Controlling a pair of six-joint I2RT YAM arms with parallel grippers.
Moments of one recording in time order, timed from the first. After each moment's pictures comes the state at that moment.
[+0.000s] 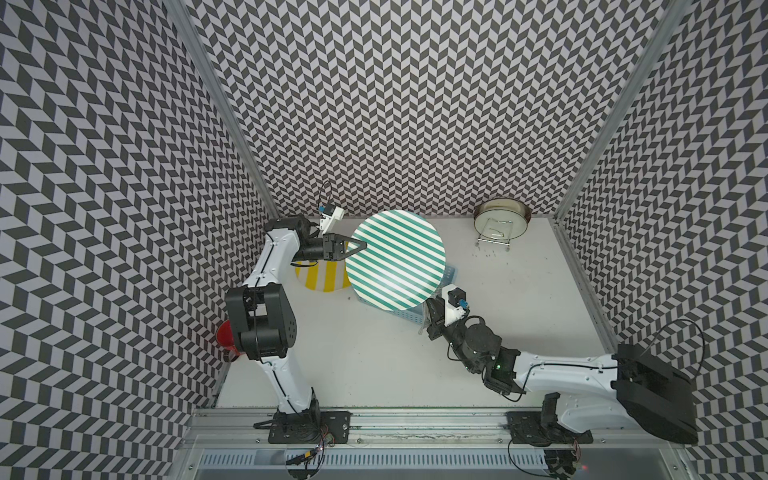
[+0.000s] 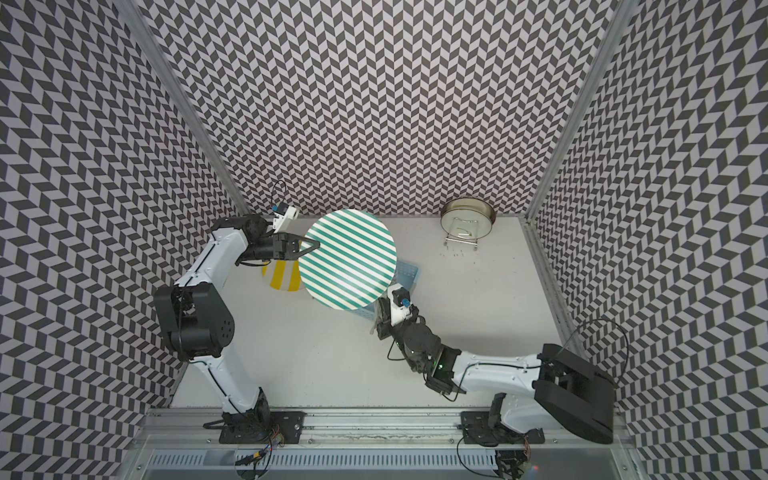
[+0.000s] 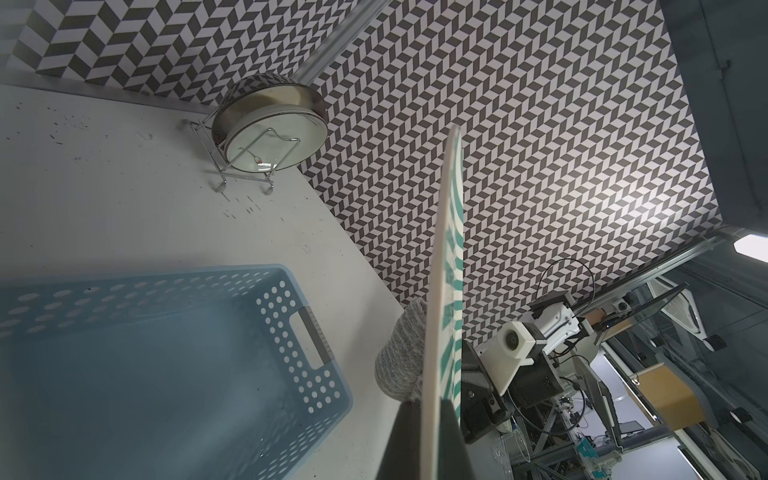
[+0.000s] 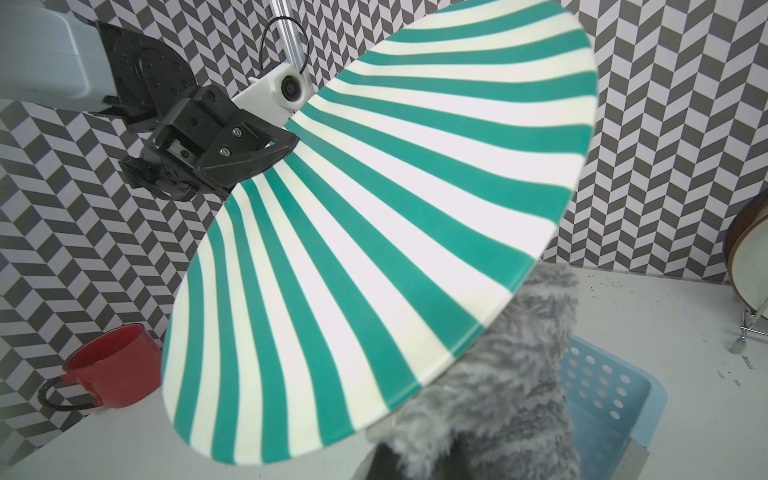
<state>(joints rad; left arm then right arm) 0.09 1.87 1.68 -1.39 1.56 0.68 1.12 1.32 0.50 0.82 0.58 0.16</state>
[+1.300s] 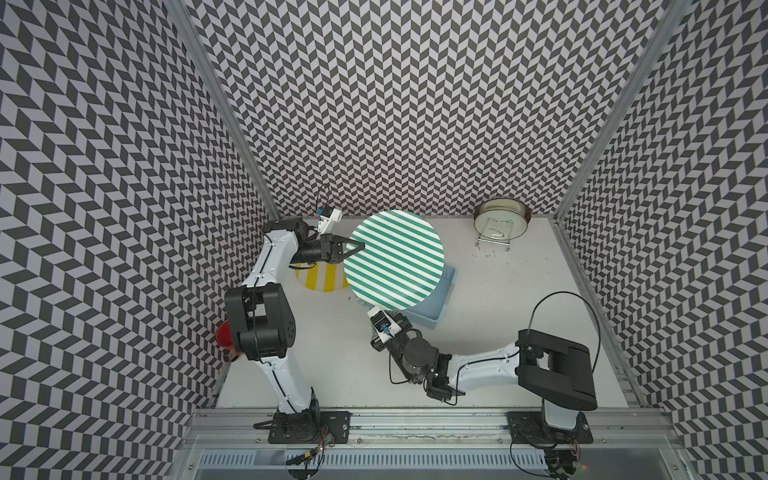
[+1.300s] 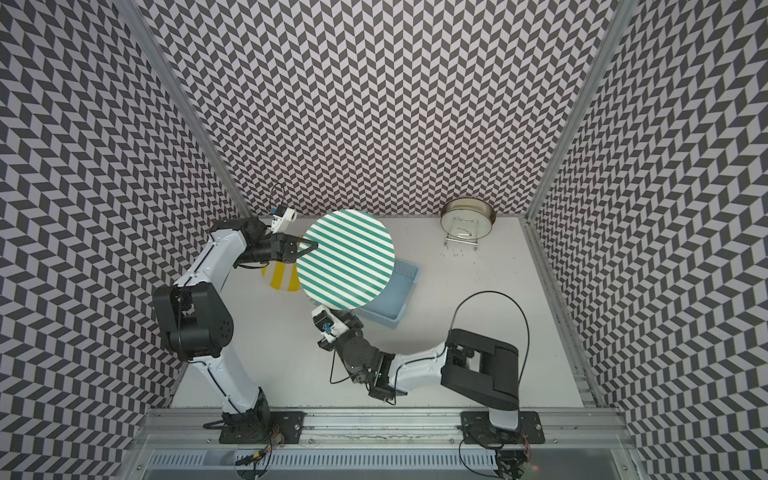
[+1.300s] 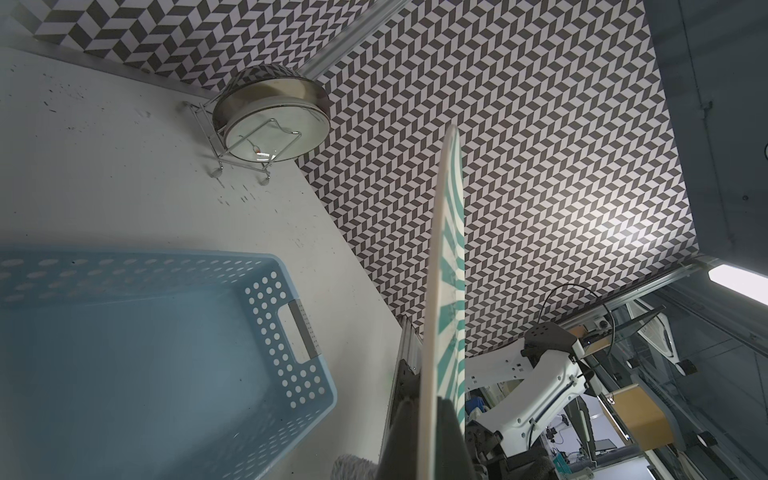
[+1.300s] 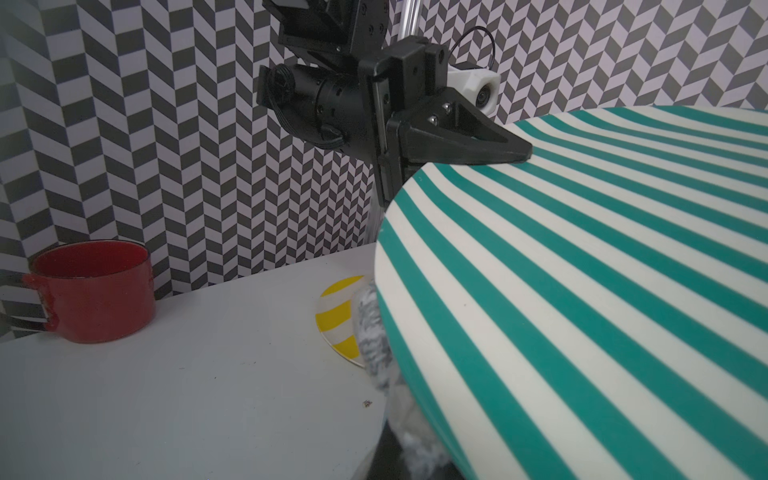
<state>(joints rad) 0.09 1.87 1.66 -1.43 1.58 0.65 1.32 1.86 0.93 1.04 0.70 -0.30</state>
